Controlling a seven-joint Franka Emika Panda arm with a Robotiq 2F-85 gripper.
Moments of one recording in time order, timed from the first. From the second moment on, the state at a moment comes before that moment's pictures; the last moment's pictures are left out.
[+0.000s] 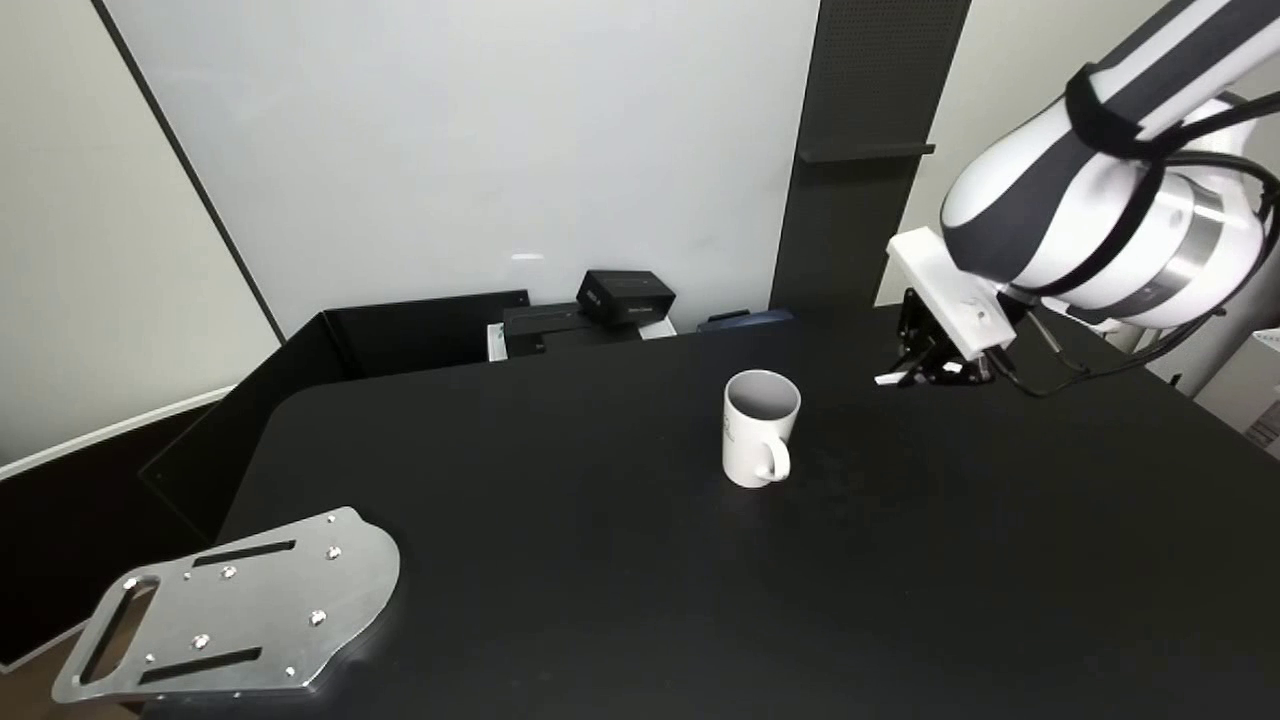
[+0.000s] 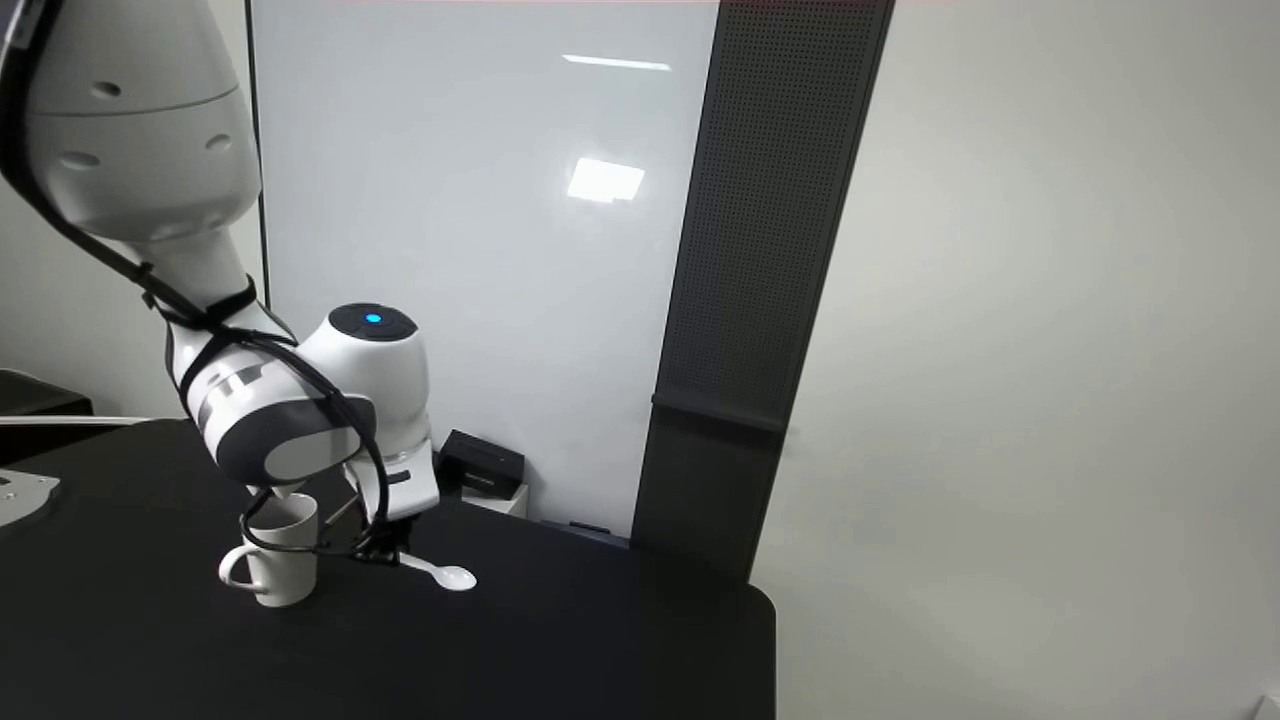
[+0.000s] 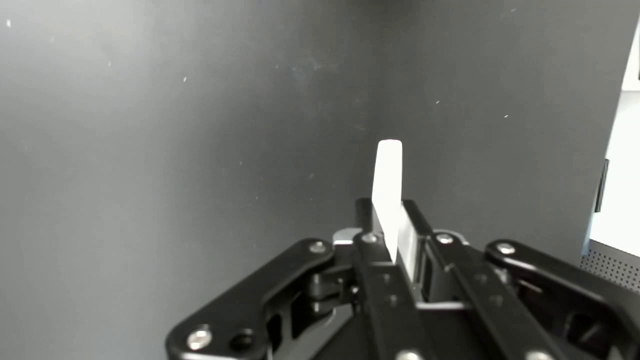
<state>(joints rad) 0.01 0.76 0.08 -1.98 0.59 3.03 1.01</state>
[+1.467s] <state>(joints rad) -0.14 0.69 0.25 -1.90 1.25 2.42 0.53</state>
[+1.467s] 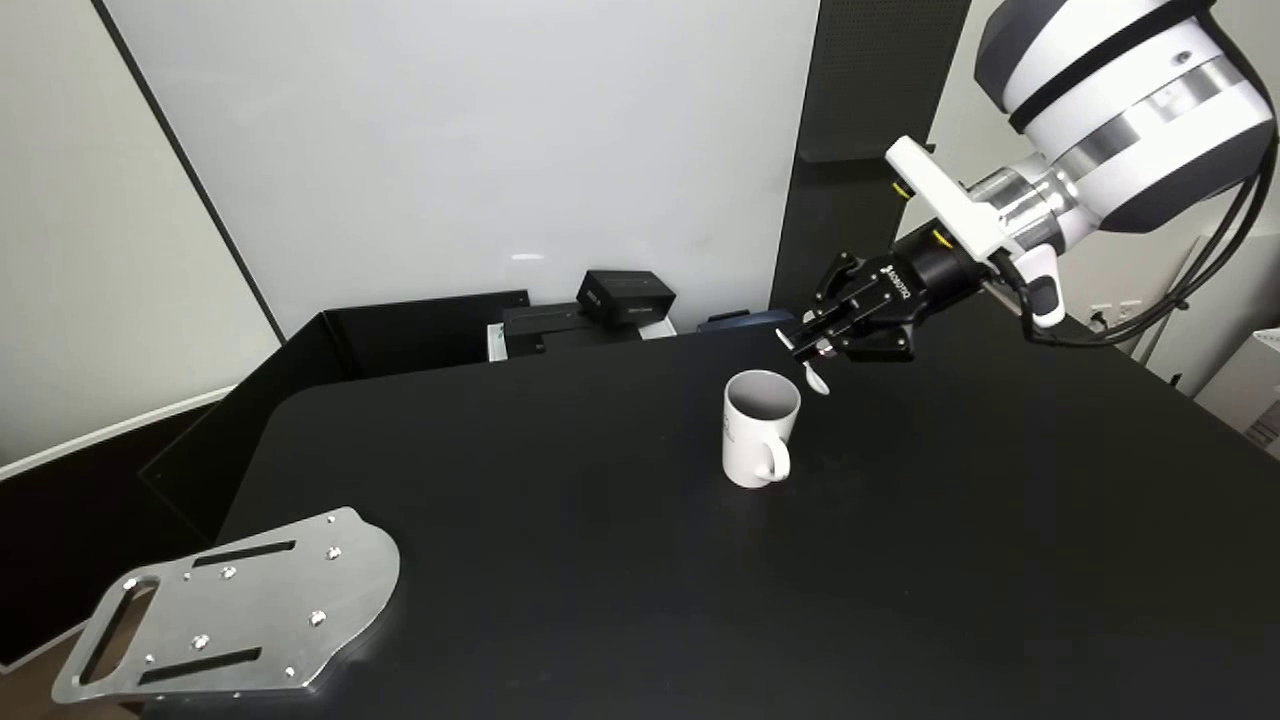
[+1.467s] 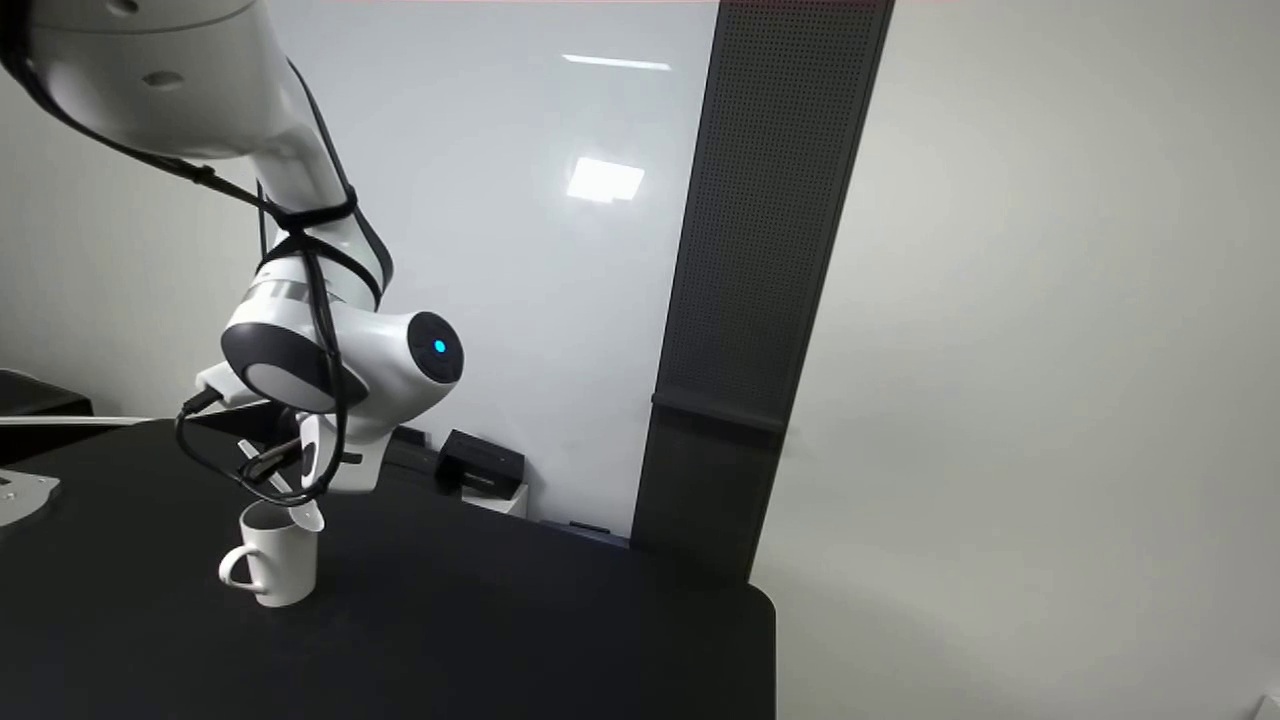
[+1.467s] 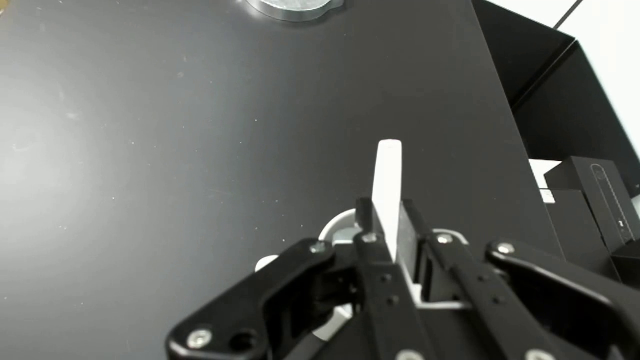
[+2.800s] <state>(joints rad) 0.05 0.67 0.11 -1.90 1.39 2.42 0.45</state>
